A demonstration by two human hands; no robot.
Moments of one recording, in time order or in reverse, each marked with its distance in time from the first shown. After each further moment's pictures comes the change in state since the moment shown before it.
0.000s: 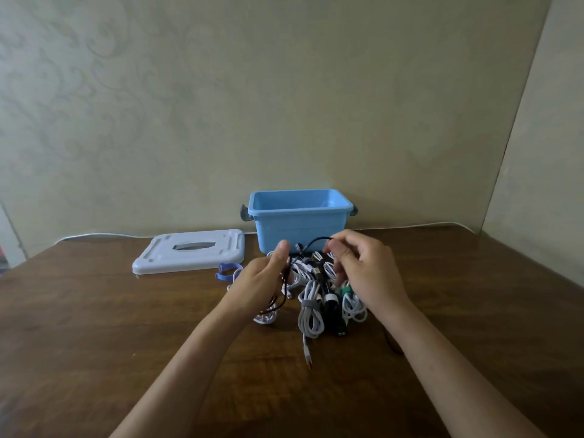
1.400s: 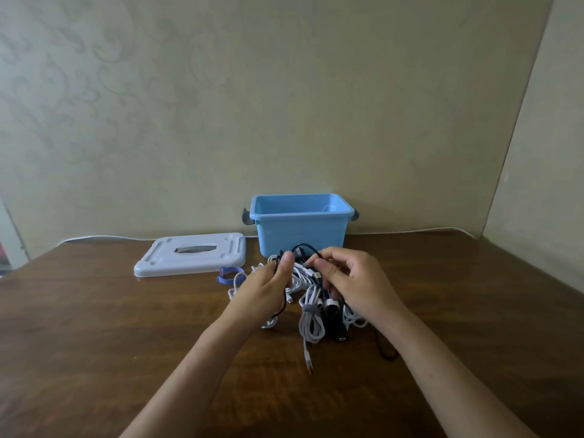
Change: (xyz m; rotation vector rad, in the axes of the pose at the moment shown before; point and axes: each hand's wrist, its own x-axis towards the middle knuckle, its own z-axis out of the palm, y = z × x) left_hand 0.000 -0.003 0.007 0.151 0.045 0.069; right_hand -0.002 0.001 0.005 0.082 -0.201 0.010
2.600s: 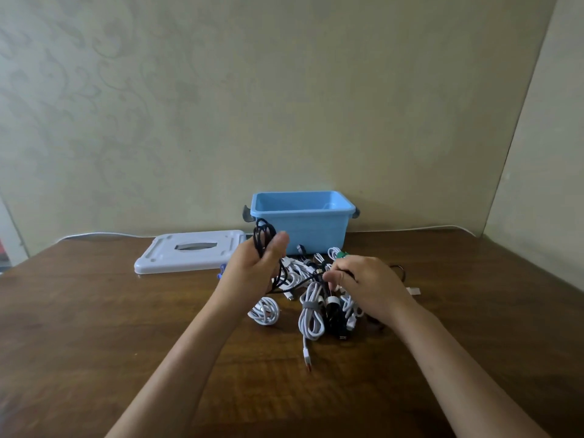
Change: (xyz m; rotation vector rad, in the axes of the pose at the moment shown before) left_hand -0.004 0.014 -0.024 -0.346 0.046 0.137; right_hand 0.008 0.024 -0.015 -0.491 -0.146 0.003
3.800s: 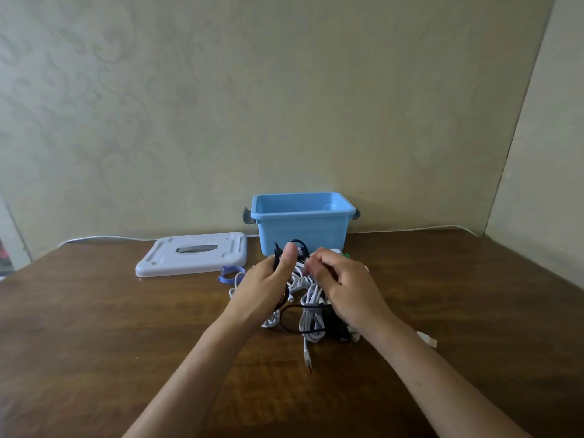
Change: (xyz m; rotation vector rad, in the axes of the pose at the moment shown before) left_hand 0.000 -0.019 0.015 0.298 -0.005 -0.144; right_hand -0.005 -0.033 0.025 0.365 0.183 -0.063
